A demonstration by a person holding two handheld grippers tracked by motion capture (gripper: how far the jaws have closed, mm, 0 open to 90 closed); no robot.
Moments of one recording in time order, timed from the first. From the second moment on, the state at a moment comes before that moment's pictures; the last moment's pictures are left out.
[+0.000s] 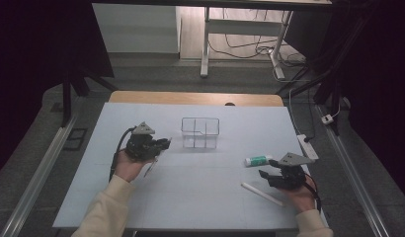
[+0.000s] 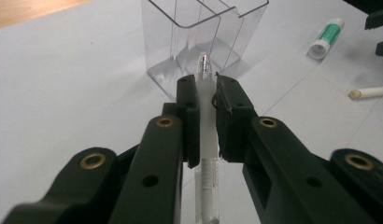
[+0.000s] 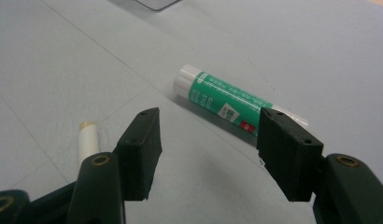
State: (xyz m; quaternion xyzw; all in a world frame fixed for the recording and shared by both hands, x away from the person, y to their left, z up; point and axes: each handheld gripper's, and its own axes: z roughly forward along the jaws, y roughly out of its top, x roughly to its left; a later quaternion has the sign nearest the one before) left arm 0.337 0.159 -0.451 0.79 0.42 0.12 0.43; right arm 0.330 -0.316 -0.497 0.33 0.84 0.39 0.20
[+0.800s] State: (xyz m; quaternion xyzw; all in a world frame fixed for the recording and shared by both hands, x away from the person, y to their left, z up) left arm 0.343 0.161 -0.432 0.77 0.40 0.15 0.47; right arm 0.330 -0.318 -0.497 0.33 0.84 0.39 0.20
